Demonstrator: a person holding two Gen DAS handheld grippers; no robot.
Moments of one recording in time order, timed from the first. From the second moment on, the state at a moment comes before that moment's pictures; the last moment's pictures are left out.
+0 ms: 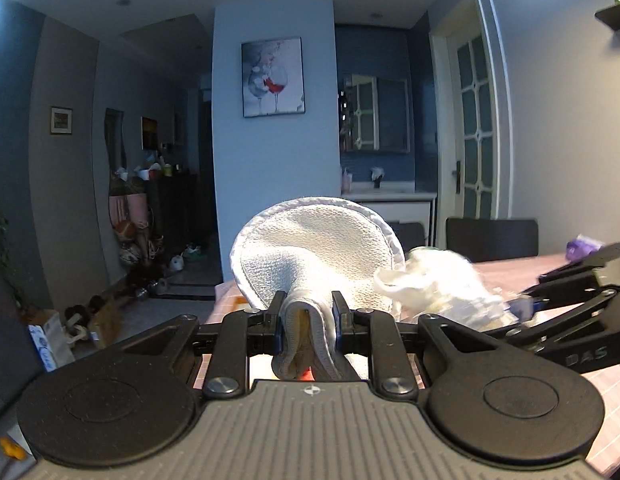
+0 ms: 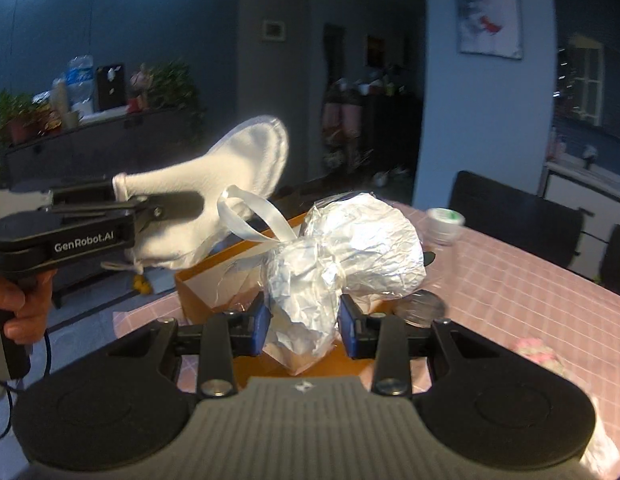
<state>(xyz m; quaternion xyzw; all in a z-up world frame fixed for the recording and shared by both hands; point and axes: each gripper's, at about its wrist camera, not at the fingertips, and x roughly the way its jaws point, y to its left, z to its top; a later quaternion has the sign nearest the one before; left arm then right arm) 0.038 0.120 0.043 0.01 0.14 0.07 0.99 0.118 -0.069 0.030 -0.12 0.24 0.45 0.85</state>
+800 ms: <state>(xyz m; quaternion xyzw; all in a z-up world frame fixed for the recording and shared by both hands) 0.175 0.186 -0.043 0.13 0.38 0.01 0.92 0.270 0.098 -0.070 -0.34 0.36 0.36 0.79</state>
